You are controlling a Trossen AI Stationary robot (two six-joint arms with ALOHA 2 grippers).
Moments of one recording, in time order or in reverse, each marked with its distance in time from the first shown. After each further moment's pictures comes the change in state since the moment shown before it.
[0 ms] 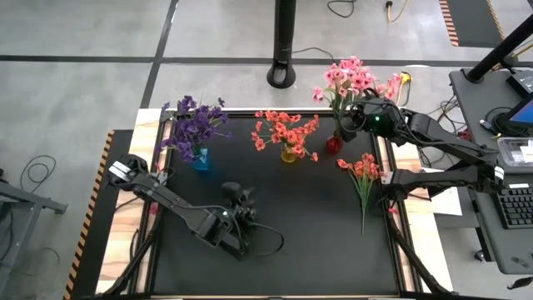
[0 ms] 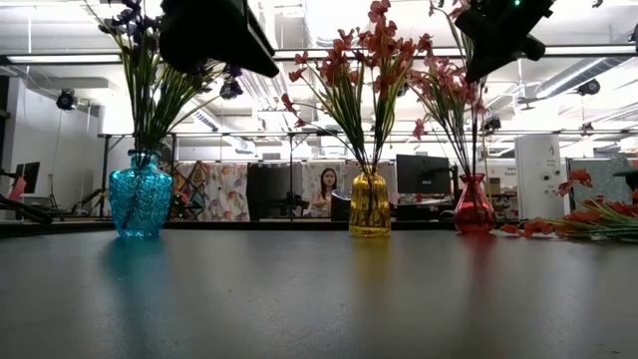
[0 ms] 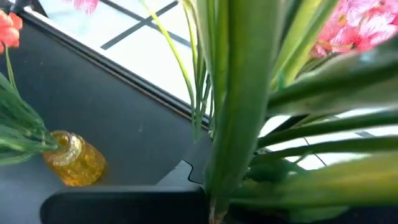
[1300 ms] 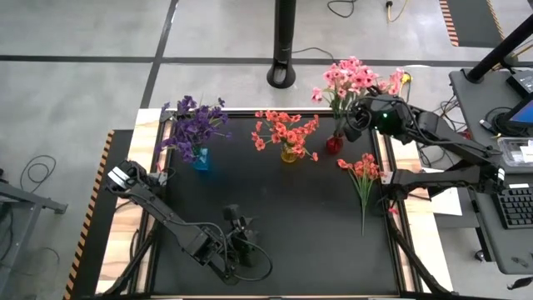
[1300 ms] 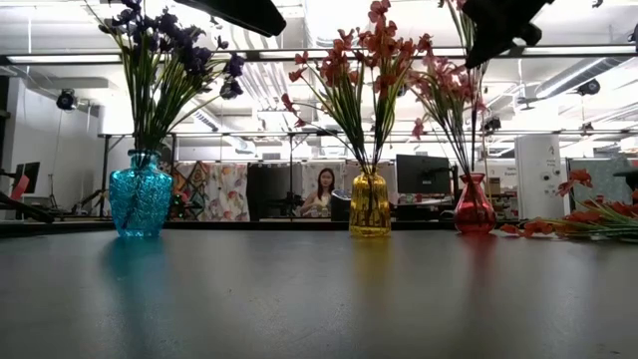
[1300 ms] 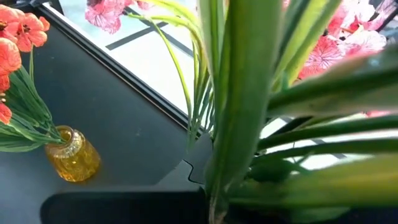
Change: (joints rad) left arm -0.131 0.034 -0.001 0.237 0.130 -0.228; right arm 0.001 -0.015 0.061 -0.013 -0.017 -0.159
